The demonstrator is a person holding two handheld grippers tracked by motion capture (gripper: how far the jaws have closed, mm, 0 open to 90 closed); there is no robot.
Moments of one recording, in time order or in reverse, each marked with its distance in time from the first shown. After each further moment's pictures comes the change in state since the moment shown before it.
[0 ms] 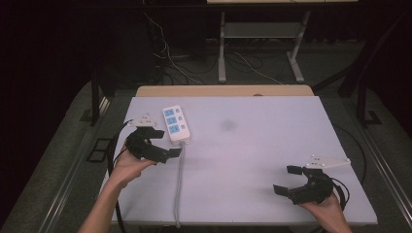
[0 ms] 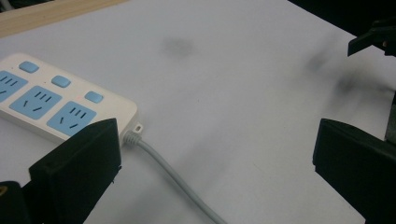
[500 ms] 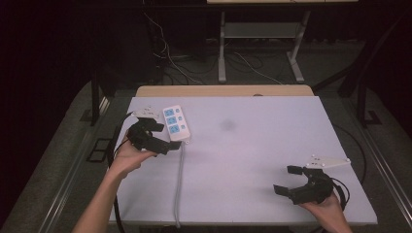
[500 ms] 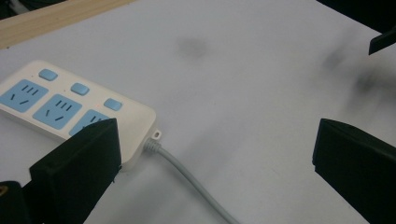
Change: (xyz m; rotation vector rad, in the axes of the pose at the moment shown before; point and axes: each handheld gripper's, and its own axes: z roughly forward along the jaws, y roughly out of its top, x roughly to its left) left arm 0.014 0.018 0.006 0.039 0.023 0.019; right arm -0.001 -0.001 0.000 0.003 -0.002 0.002
